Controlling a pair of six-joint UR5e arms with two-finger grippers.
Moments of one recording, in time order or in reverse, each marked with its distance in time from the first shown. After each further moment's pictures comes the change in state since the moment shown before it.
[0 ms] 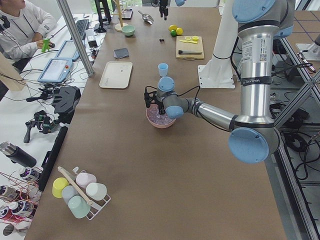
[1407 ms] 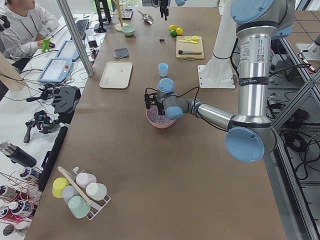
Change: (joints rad) left arm 0.025 -0.014 0.023 0.002 0.029 0.003; right arm -0.004 -0.008 -0.002 0.000 0.000 0.000
